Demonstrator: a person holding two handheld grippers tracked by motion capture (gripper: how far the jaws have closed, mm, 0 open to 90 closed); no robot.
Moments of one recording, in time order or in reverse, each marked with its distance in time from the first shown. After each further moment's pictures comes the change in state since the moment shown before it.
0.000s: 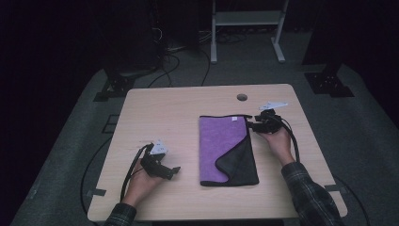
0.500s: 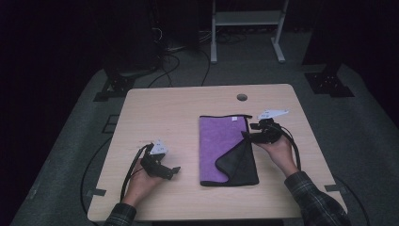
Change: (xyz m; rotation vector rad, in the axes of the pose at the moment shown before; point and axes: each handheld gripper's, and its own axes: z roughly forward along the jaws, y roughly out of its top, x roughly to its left) left arm 0.000 0.000 0.000 0.001 0.000 0.000; right arm 0.039 -0.008 -0.030 -0.018 0.132 -0.062
